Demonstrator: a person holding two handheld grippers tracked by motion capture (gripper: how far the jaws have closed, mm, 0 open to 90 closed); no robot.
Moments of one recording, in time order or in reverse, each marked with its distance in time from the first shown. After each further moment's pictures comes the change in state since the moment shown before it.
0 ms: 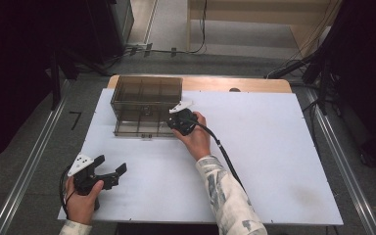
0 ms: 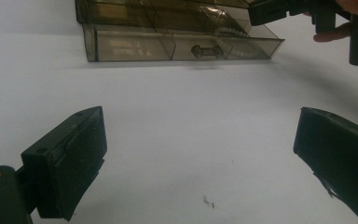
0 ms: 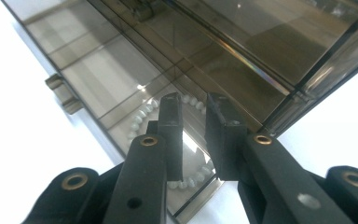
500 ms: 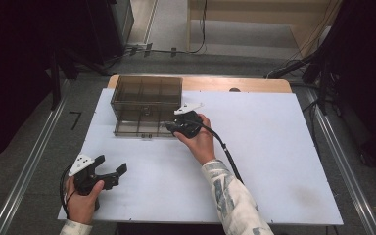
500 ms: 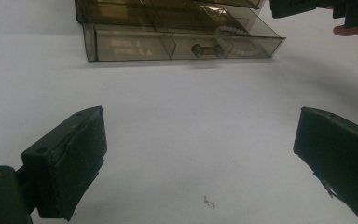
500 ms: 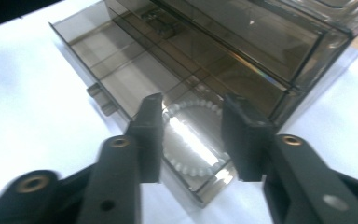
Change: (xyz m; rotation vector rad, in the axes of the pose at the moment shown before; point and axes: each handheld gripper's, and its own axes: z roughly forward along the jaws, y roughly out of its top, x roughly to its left) left arm -0.001 0.000 0.001 0.003 0.004 0.006; right arm 0.001 -0.008 -0.020 -0.067 0.077 0.040
